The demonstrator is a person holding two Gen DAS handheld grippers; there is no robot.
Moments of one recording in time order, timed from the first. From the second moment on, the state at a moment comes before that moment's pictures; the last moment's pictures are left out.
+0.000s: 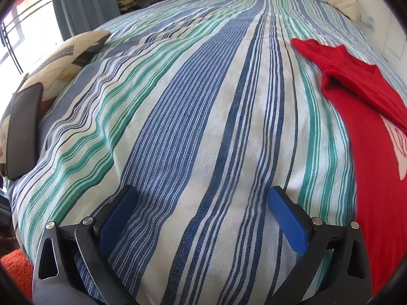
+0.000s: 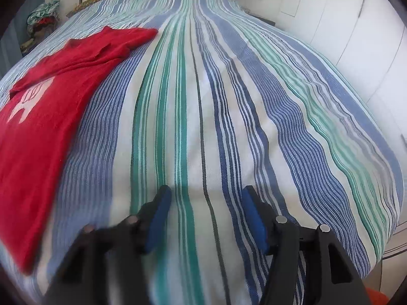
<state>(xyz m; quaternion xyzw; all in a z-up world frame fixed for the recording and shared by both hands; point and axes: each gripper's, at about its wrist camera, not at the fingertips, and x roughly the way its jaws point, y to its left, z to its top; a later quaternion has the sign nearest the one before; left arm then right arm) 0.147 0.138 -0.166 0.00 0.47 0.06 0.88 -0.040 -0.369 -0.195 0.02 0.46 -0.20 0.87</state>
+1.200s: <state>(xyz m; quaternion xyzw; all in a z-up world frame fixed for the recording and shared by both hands) 0.142 0.133 -0.165 0.01 0.46 0.07 0.89 -0.036 -0.371 -0.199 0.00 0.46 -0.23 0.86</state>
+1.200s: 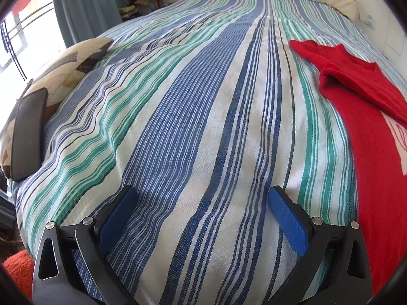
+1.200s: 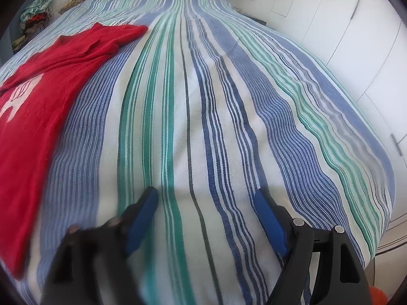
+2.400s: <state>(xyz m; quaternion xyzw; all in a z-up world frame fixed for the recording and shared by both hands) 0.039 0.086 -0.128 -0.11 0.57 -0.22 0.79 -0.074 -0.347 -0.151 0.33 0.43 0.10 0.83</state>
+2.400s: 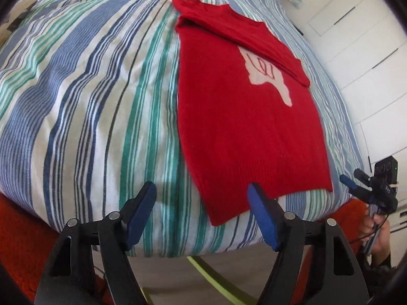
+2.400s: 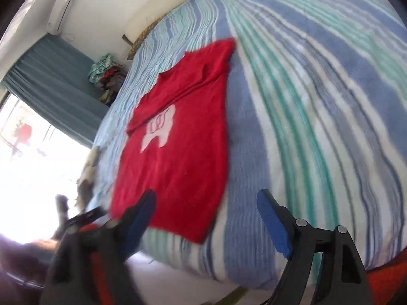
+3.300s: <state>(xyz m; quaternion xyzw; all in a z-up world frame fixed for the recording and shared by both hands) 0.074 0.086 -0.106 -0.25 0.55 -0.26 0.75 -0.044 -0.318 -0.168 0.38 0.41 0.16 0.81</state>
